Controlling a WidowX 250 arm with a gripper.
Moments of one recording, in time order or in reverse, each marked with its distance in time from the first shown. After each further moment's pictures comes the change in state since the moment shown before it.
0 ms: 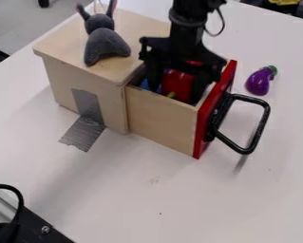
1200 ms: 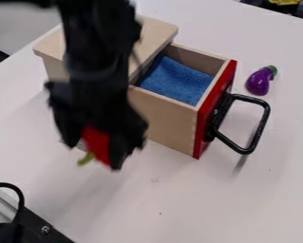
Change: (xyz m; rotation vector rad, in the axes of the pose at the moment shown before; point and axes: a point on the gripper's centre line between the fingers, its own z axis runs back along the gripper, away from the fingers) arm -0.133 0.045 0.010 -0.004 0.015 -0.083
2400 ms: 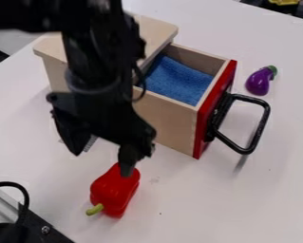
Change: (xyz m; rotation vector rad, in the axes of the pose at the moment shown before) arm 0.002 -0.012 0.020 -0.037 -0.067 0.038
